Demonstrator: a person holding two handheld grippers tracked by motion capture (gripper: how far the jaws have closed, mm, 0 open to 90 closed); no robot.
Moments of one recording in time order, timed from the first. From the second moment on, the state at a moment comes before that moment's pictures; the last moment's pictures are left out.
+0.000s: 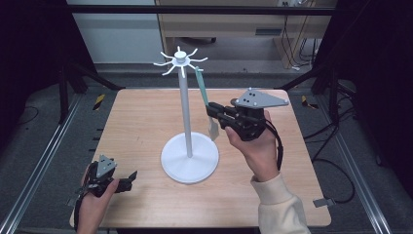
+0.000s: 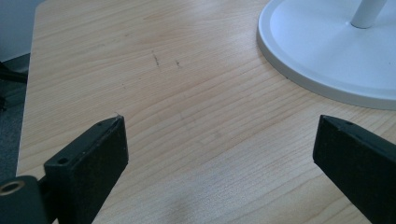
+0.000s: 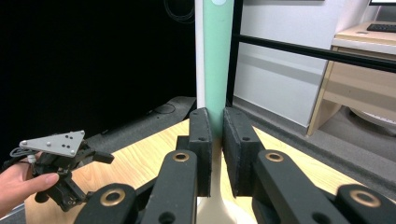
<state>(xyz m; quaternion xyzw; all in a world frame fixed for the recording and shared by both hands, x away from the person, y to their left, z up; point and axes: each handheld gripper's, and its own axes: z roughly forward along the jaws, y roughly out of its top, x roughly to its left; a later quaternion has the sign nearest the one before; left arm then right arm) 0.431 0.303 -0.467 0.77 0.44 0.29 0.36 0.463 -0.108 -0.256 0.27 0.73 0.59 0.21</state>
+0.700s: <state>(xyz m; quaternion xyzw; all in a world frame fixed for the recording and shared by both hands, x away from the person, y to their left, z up) 0.430 0.303 -0.466 0.77 0.44 0.29 0.36 0.460 -0.103 -0.255 0.30 0.74 0.54 0.27</state>
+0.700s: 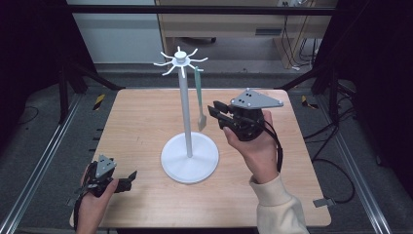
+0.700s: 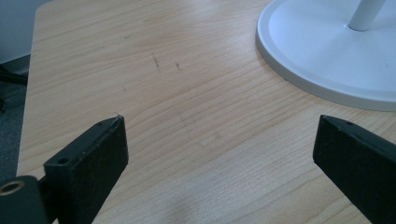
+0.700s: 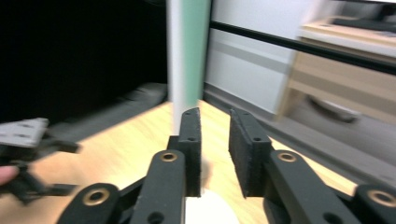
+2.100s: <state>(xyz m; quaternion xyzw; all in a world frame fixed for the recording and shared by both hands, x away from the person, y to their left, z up) 0.431 0.301 -0.465 0.77 0.43 0.29 0.37 0.491 -0.176 -0.298 0.45 0.70 0.44 0.34</state>
